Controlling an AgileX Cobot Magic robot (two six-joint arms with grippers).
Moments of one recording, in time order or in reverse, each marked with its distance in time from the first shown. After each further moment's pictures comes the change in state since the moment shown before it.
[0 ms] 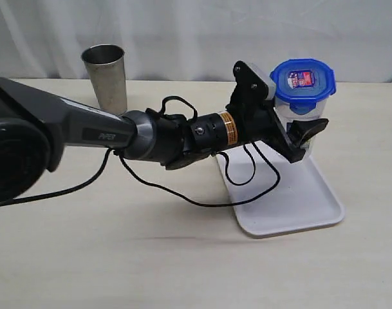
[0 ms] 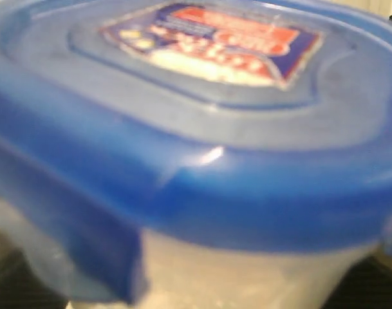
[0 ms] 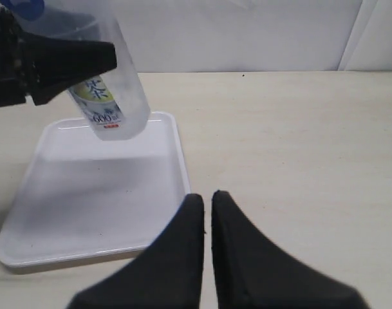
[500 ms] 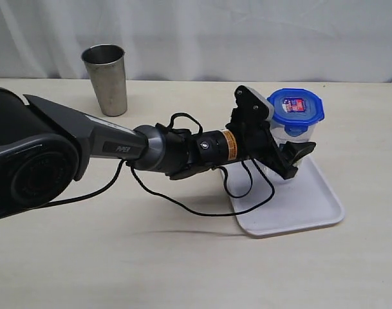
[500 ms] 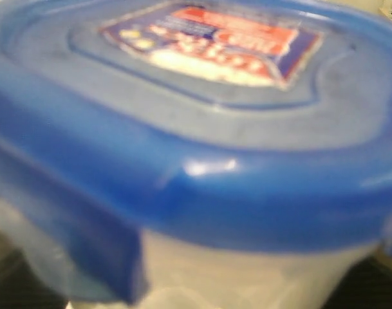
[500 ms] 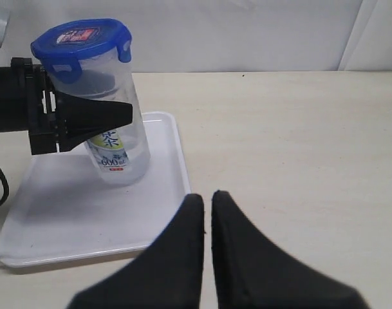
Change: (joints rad) left arm 0.000 0.095 -0.060 0.042 0.090 -0.044; right arm 0.000 0.000 0.000 0.000 0.000 0.000
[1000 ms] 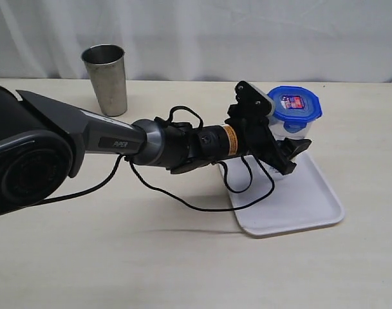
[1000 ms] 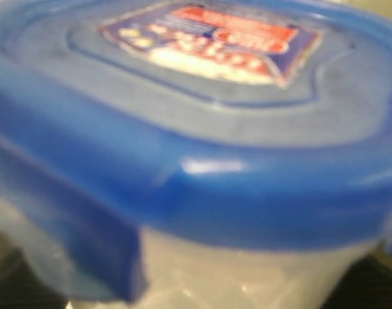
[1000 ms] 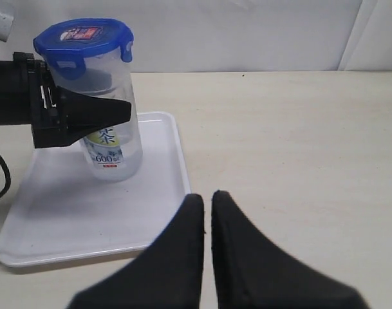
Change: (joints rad) left arm 0.000 -0.020 -0.005 0.007 0.113 -0.005; right arm 0.000 0.000 0.000 0.000 0.000 0.000
